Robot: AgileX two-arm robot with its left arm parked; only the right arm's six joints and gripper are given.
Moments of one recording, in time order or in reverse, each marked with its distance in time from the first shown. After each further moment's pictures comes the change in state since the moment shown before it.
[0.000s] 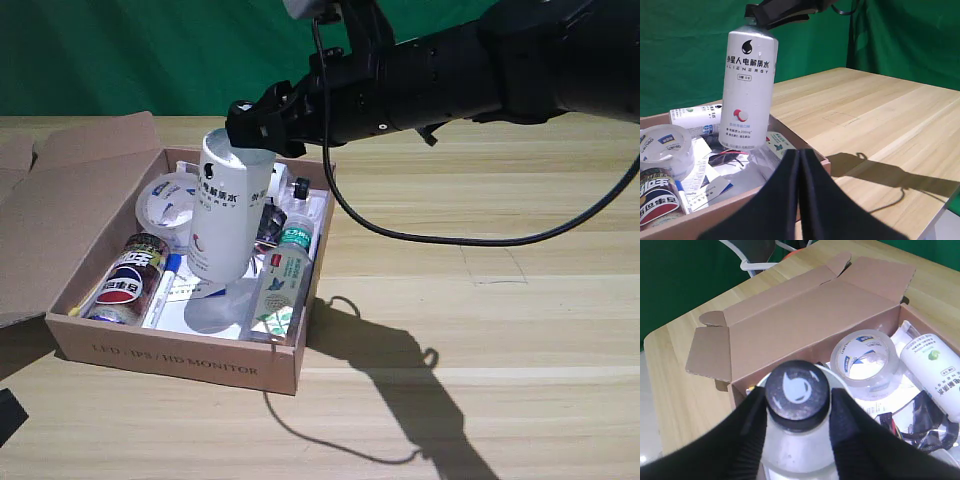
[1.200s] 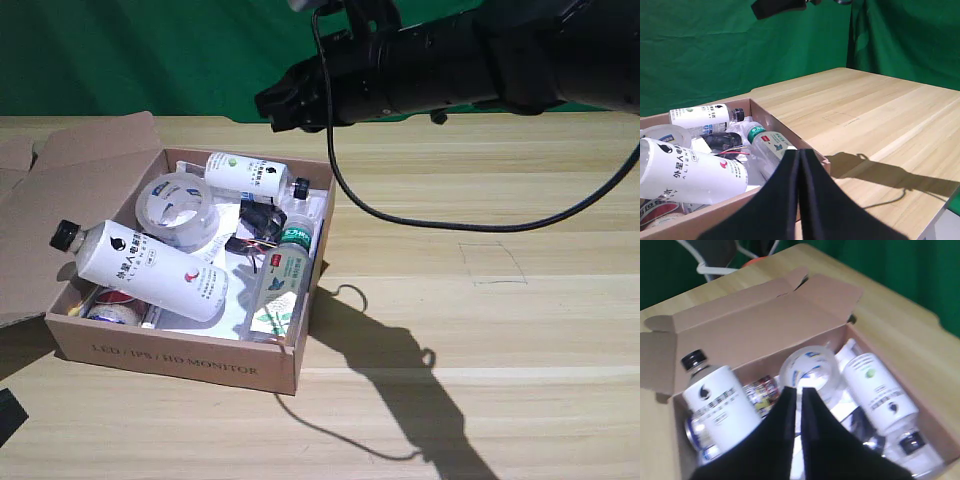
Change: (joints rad) arm 0.001 -0.016 -0.023 -0.090 -0.159 -0.025
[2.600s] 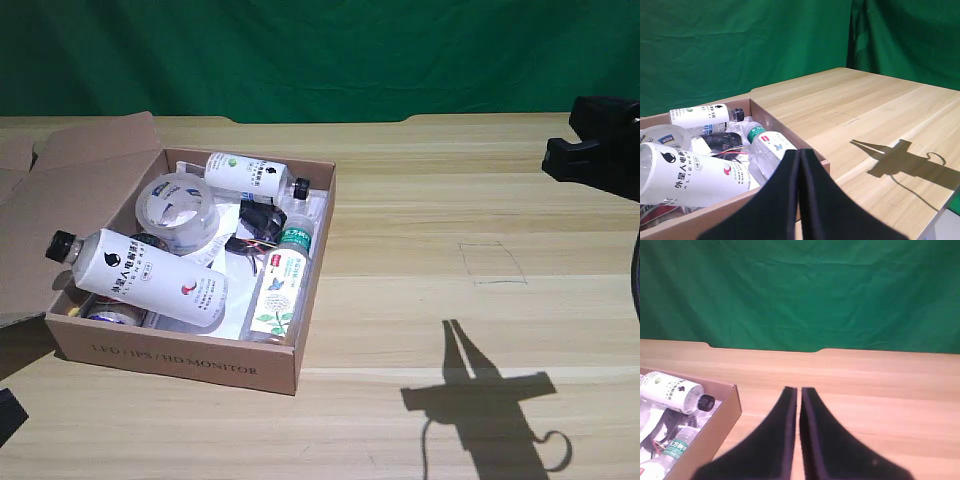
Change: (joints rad) arm 0.000 -0.740 0.759 0.282 -0.820 -0.082
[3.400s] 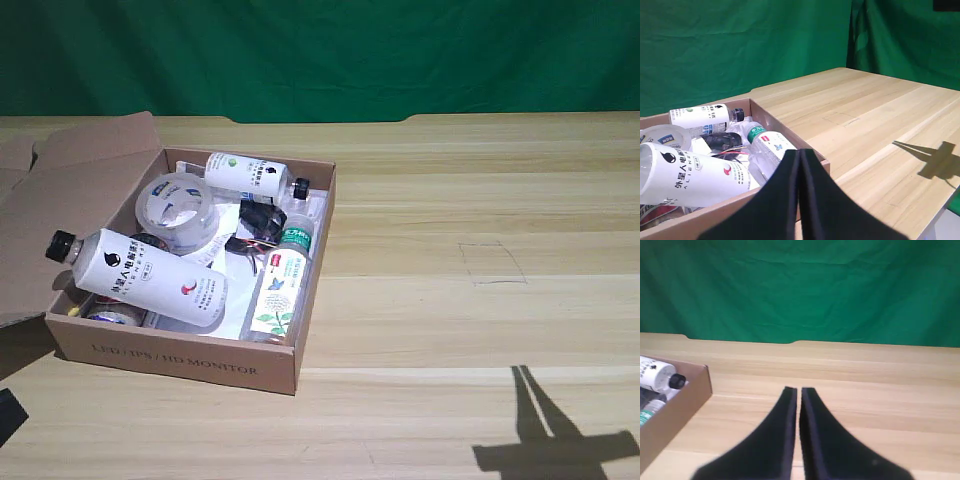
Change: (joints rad) arm -0.300 -0.310 0.239 -0.118 0.246 0.004
